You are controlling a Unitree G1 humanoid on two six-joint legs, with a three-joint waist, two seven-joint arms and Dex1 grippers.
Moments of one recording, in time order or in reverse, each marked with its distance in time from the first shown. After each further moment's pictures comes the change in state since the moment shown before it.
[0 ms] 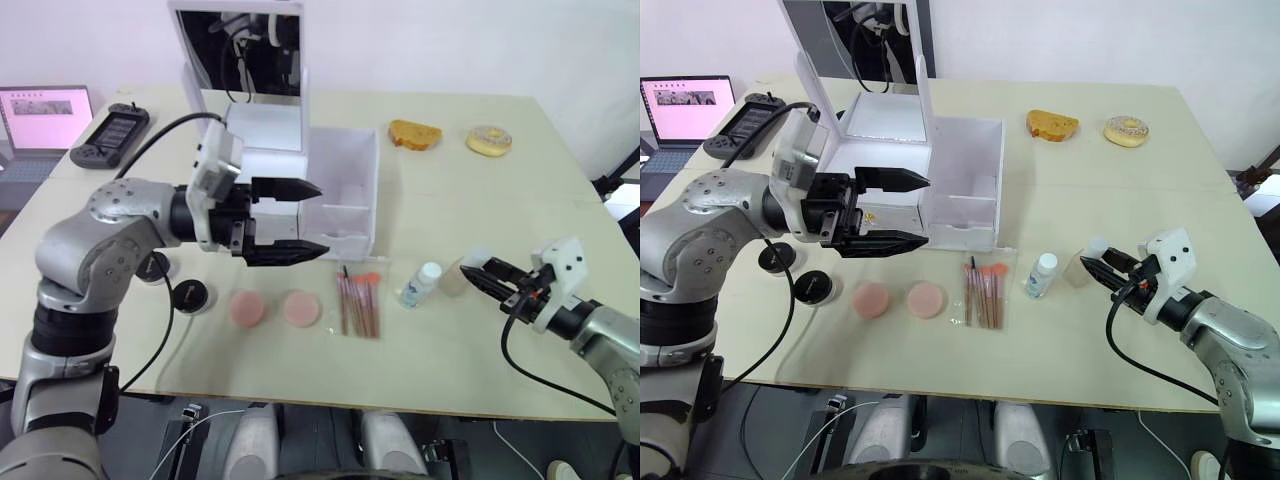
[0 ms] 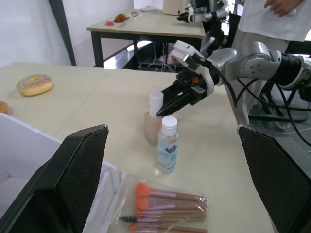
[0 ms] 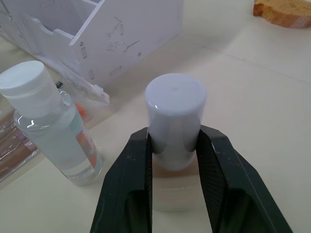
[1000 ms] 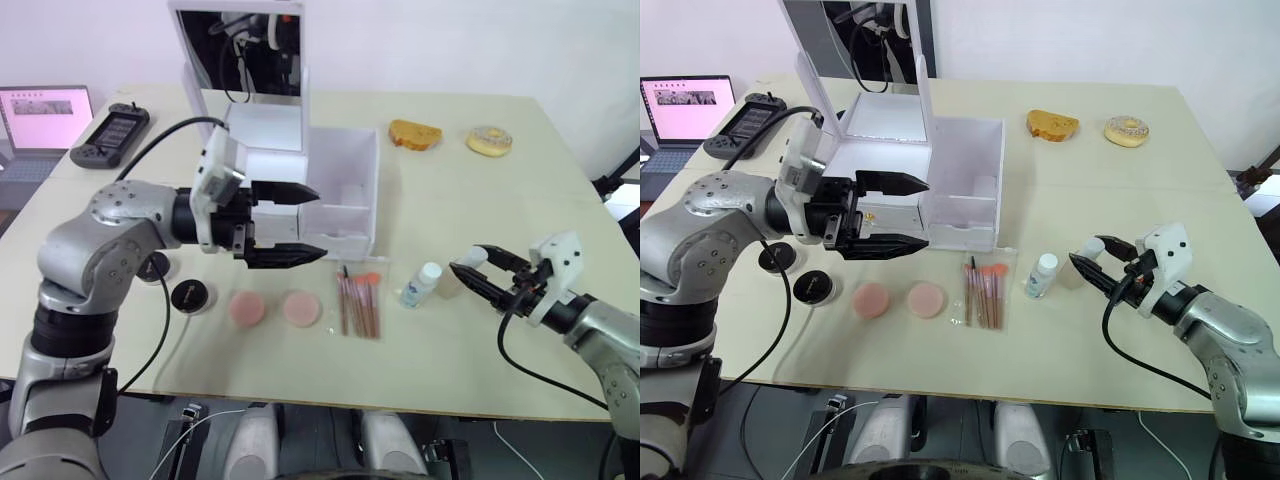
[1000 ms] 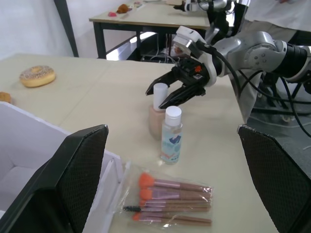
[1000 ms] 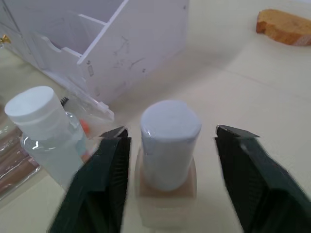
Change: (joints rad) left arm 0.007 0.008 -0.015 0.001 0.040 -0.011 -0.012; right arm -0.029 0.019 0.017 0.006 0.007 -0.011 -0.017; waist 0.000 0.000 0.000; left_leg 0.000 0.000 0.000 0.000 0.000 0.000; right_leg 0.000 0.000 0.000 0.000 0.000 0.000
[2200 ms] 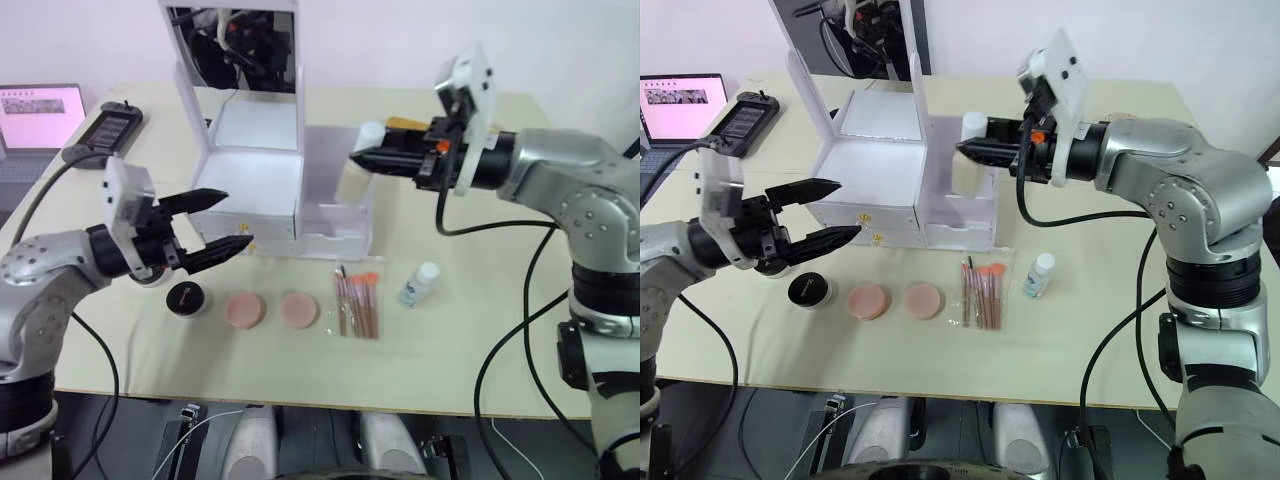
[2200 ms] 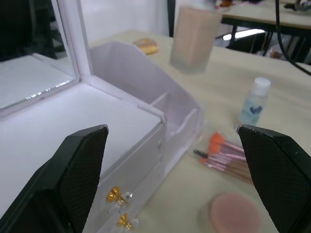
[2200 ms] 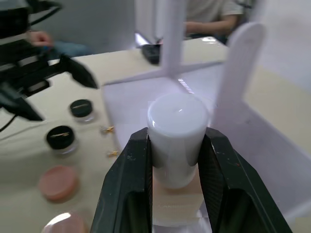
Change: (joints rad) left arm 0.418 0.093 0.351 -0.115 -0.036 -0.073 0.192; right arm -1.010 -0.029 0.424 0.113 0.210 0.454 0.082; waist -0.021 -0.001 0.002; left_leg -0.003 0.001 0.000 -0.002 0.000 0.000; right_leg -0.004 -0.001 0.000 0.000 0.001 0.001
